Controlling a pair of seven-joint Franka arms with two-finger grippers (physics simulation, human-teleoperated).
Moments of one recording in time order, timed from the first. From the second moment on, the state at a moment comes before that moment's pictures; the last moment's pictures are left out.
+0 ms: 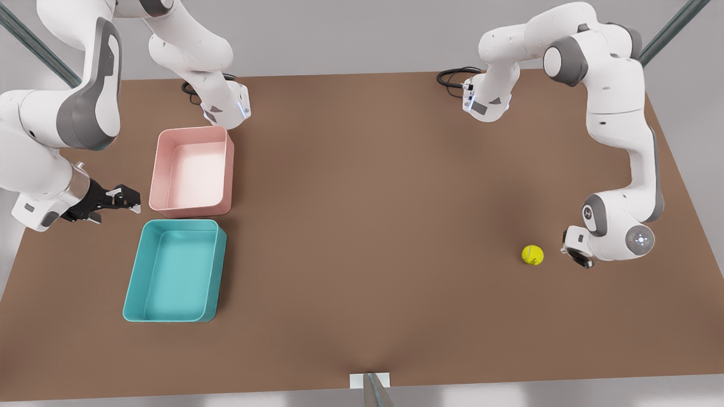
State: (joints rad) left arm 0.16 0.64 0.03 -1.67 0.06 2.14 1.36; right arm -0.14 0.13 0.08 -1.51 -0.01 1.60 -0.31
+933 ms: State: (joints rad) left arm 0.00 0.40 -0.11 -1.57 0.11 1.98 1.19; right arm -0.13 0.15 0.08 -1.51 -0.01 1.60 -0.31
